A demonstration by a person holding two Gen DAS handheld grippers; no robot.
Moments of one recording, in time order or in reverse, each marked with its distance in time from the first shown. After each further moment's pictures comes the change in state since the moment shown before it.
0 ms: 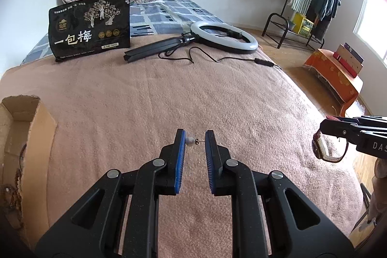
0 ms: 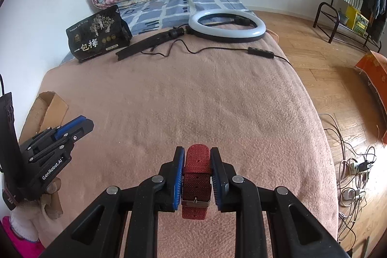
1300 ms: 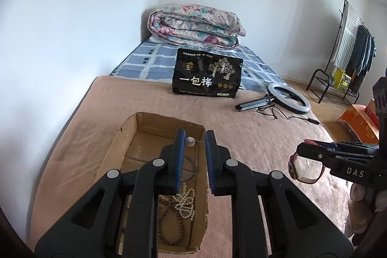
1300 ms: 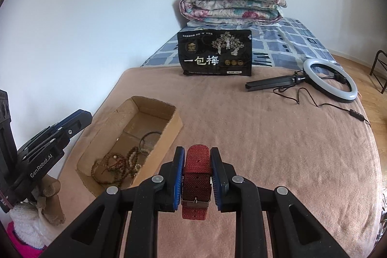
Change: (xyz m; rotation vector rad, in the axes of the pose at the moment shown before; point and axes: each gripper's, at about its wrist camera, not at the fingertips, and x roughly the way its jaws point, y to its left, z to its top) left arm -0.187 0.184 -0.018 -0.210 -0.249 0.247; right arm -0.021 0.241 0.017 -0.222 -0.121 0.285
